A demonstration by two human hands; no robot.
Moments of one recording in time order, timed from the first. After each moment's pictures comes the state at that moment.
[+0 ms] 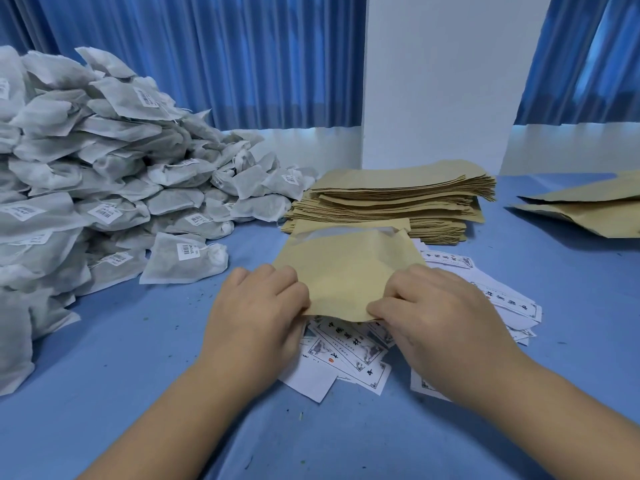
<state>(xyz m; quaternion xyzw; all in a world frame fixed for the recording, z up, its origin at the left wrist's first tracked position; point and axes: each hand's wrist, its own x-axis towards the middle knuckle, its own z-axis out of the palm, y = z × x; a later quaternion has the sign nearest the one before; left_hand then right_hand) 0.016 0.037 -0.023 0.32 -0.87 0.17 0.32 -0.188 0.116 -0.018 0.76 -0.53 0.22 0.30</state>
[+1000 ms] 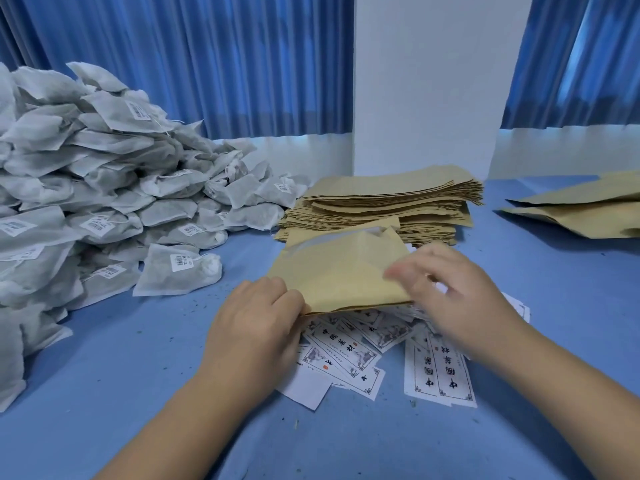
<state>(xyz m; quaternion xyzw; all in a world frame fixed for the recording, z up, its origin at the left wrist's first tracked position) 0.010 0.034 -0.032 0.30 -0.85 0.17 0.39 -0.212 0.111 -0.002 0.64 -0.62 0.45 -0.09</state>
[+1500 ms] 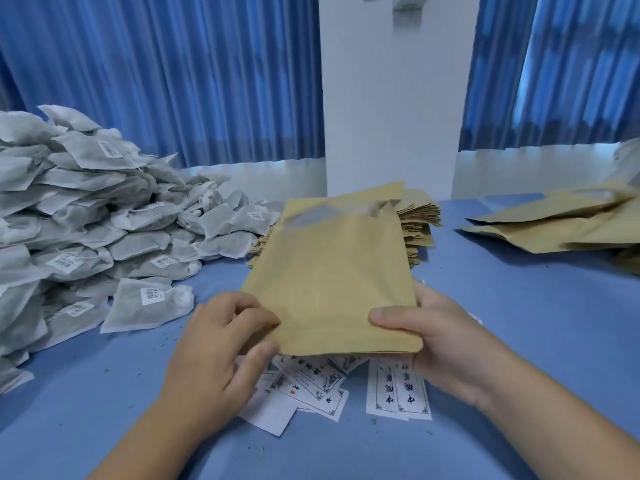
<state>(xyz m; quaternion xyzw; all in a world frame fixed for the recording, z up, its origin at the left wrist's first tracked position) 0.021 0.031 -0.030 0.26 -0.87 0.03 0.42 -0.219 0.132 0.005 0.44 -0.41 0.58 -0.55</state>
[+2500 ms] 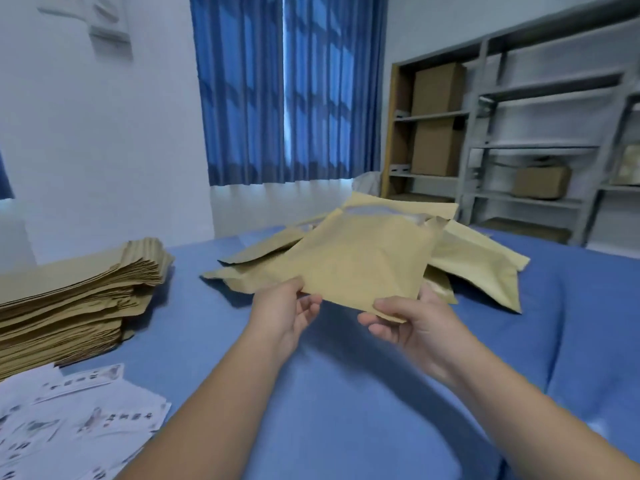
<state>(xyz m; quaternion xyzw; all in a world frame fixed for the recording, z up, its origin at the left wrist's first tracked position) -0.422 0.154 0.027 0.20 -0.47 -0.82 0.26 -0.486 0.325 0.021 0.26 -0.49 0.80 -0.24</state>
